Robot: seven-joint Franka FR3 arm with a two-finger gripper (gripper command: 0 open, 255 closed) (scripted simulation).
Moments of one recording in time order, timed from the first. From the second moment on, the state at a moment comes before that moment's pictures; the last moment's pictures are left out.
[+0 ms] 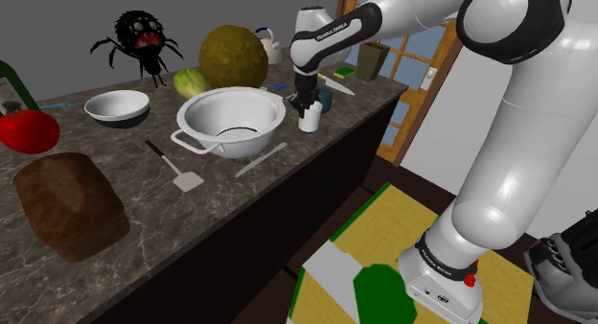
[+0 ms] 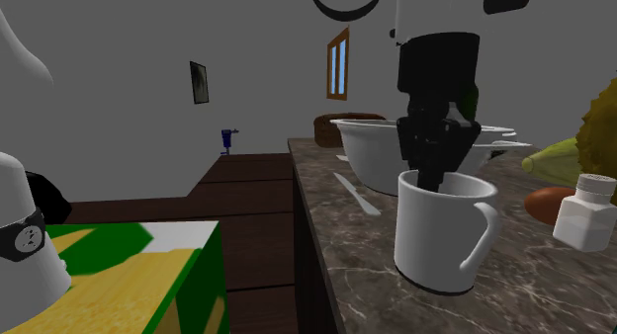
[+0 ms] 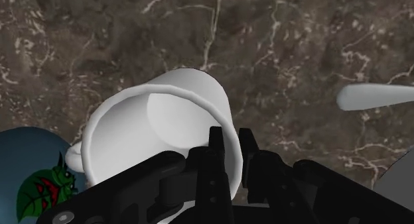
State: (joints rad) arm -0.07 0.23 -0.03 -1.95 -0.07 2.17 -0.04
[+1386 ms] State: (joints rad) arm -0.07 0.14 -0.03 -1.78 -0.07 1.91 -0.06
